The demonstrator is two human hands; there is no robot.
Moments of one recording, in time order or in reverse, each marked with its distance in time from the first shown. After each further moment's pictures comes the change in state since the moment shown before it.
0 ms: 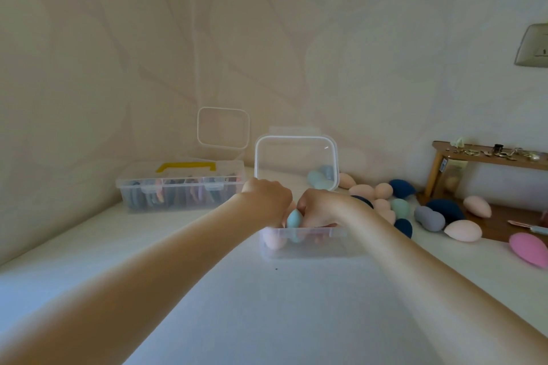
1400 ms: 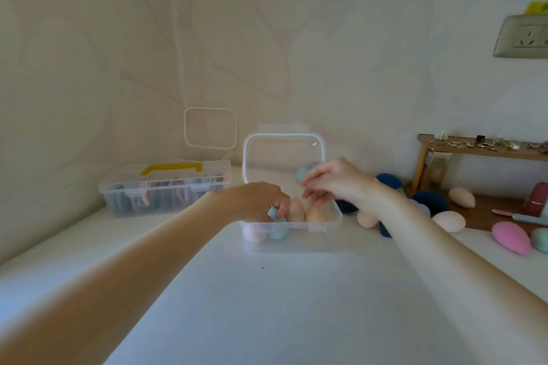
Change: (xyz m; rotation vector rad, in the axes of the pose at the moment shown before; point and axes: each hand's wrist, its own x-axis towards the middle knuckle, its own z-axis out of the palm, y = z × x) left_hand 0.011 -0.012 0.007 -0.300 -0.038 0.285; right_hand -0.001 0.053 -0.015 0.832 0.283 -0.201
